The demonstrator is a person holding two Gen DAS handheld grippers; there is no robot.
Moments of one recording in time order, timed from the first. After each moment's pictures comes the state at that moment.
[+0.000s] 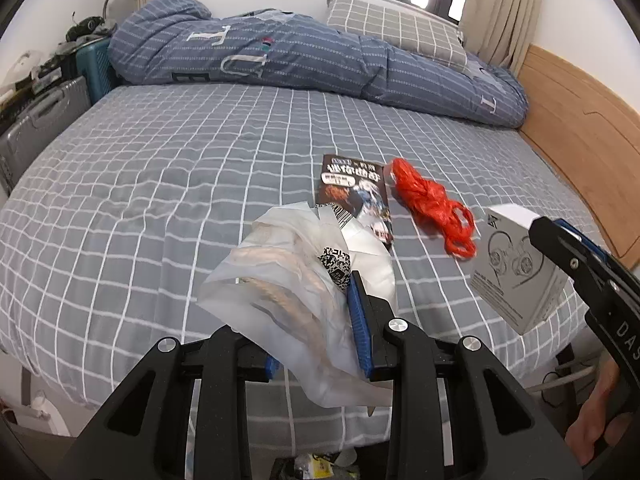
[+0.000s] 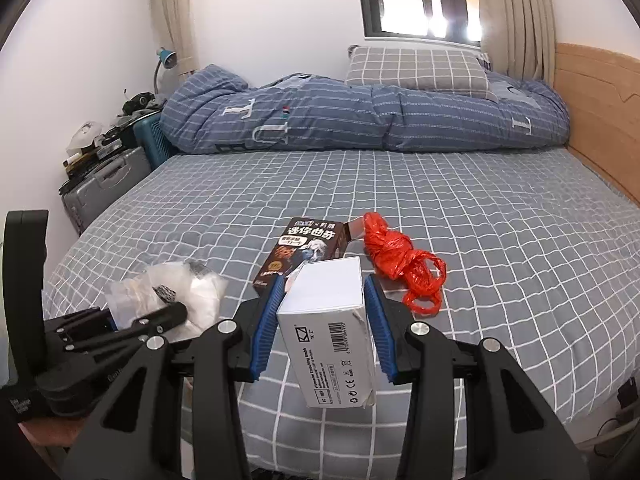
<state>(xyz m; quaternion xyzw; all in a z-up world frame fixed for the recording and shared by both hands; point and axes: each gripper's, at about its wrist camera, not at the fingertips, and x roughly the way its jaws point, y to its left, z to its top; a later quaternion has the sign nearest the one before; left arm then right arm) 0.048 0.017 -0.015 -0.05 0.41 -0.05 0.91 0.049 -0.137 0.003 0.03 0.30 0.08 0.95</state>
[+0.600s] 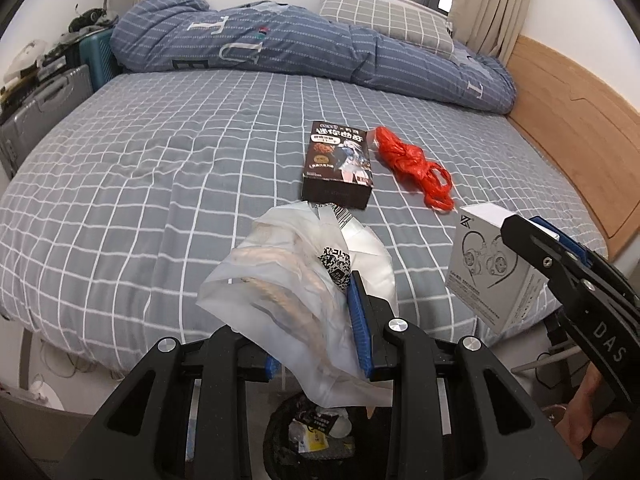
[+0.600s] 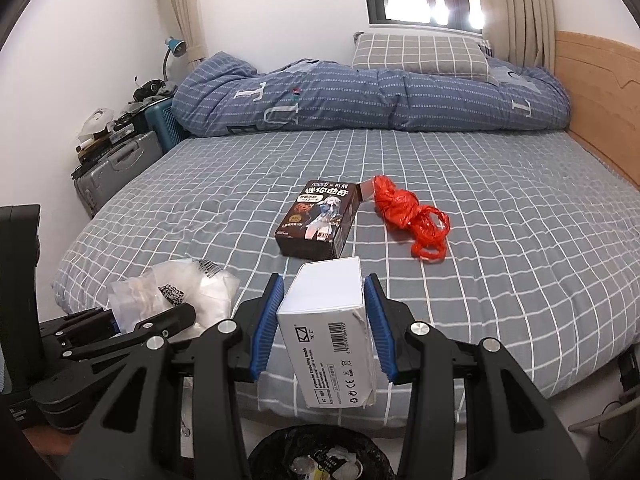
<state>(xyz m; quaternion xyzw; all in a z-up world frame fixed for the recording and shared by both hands) -0.025 0.012 -0.022 -0.05 0.42 -0.06 0.91 -0.015 -0.129 -0.012 0.04 0.32 0.09 0.94</state>
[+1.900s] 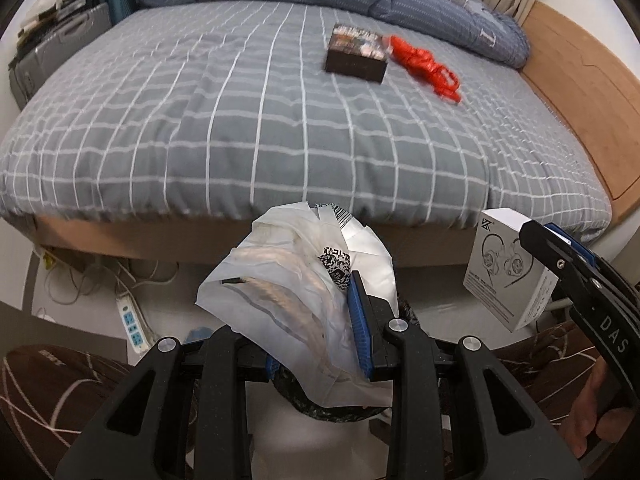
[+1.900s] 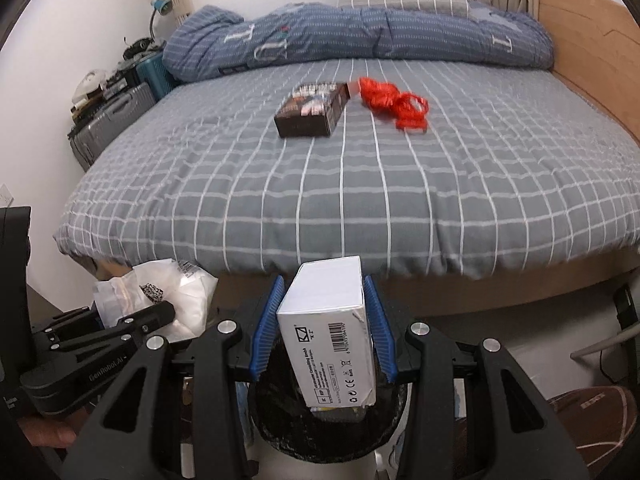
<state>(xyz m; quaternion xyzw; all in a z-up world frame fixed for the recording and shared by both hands) -0.141 0.023 -0.091 -0.07 0.51 -0.04 0.85 -0.122 -0.128 -0.086 0.04 0.42 0.07 0.90</state>
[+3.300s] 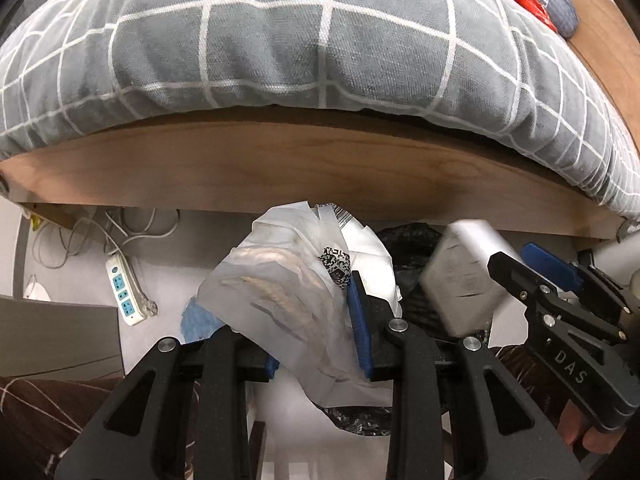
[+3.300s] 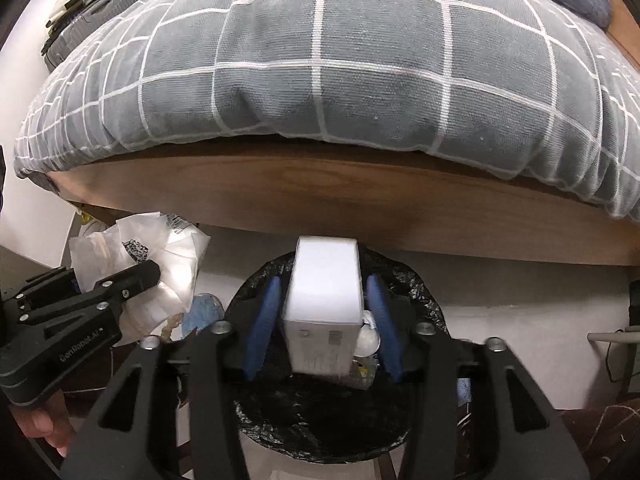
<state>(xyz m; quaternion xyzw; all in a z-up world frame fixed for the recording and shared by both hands) -0.093 0.059 -0.238 -0.07 0.60 -0.01 0.80 -0.055 -0.071 -0.257 -0.01 0.55 0.10 0.83</state>
